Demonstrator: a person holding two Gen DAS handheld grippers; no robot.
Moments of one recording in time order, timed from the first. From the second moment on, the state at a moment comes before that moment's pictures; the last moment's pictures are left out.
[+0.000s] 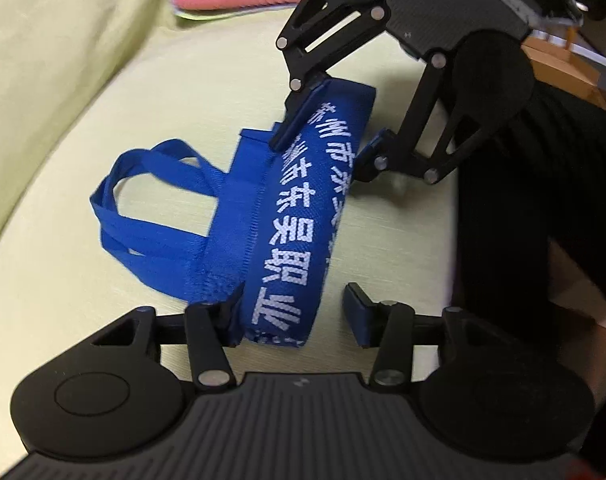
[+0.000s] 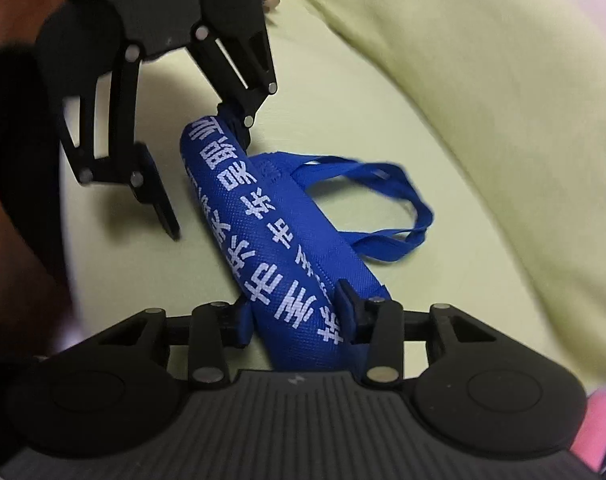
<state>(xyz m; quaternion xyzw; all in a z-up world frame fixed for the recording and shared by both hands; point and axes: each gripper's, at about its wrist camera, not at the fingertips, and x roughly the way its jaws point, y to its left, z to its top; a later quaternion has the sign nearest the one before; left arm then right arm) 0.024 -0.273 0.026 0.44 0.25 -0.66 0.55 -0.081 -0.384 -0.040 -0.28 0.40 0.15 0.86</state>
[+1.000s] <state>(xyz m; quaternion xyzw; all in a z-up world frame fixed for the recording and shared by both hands) 0.035 -0.274 0.038 0.31 0.25 -0.61 0.69 -0.029 -0.472 -0.038 0.08 0.53 0.25 0.81</state>
